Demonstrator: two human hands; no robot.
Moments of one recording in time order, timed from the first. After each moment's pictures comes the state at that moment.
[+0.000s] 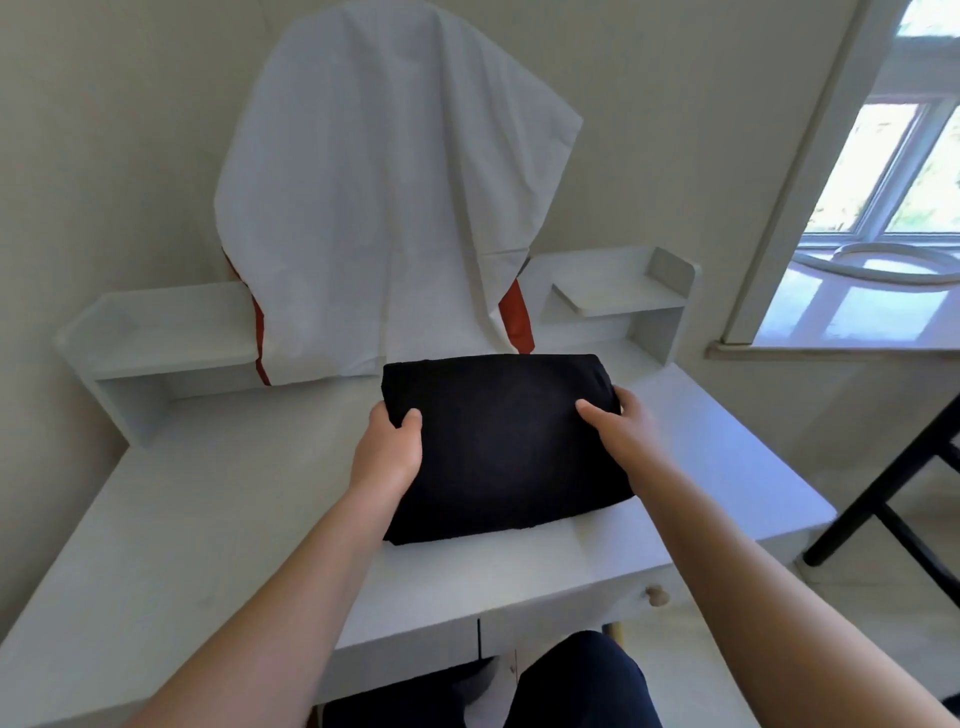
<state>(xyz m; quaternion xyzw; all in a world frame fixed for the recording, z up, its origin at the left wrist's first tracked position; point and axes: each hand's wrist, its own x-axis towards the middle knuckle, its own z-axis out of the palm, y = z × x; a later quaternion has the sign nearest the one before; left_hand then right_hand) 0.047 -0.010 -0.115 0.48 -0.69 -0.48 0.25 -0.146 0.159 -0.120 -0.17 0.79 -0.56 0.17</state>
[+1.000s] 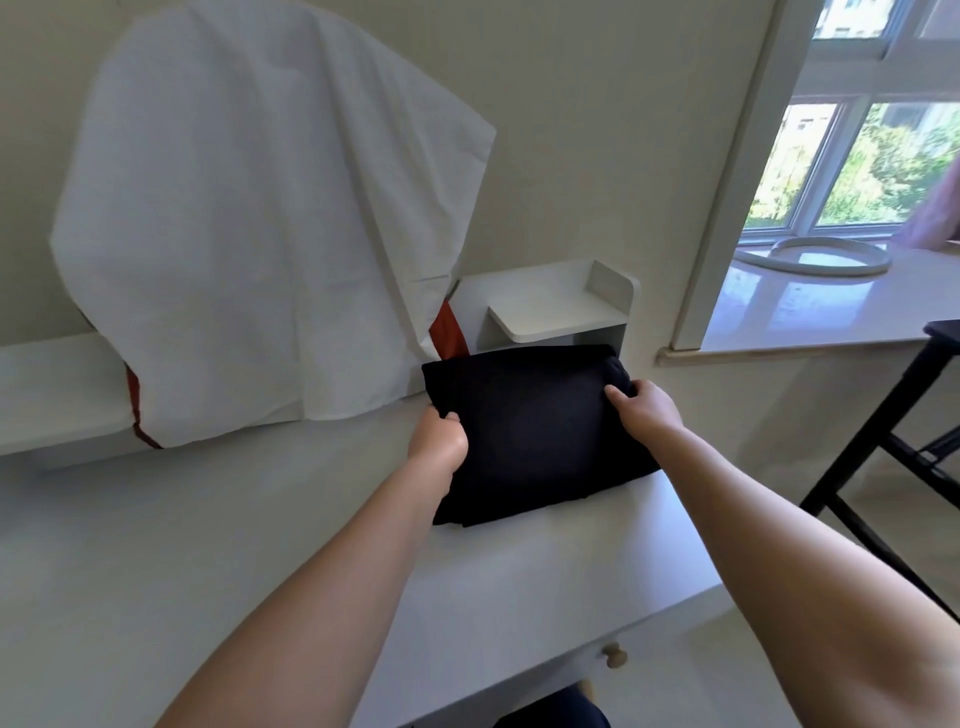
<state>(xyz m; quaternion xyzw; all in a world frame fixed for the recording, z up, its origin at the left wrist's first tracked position) -0.109 0.013 -0.111 0.45 -0.68 -0.56 0.16 -0.295 0.178 -0.120 -0.12 0.91 -0.39 0.10</state>
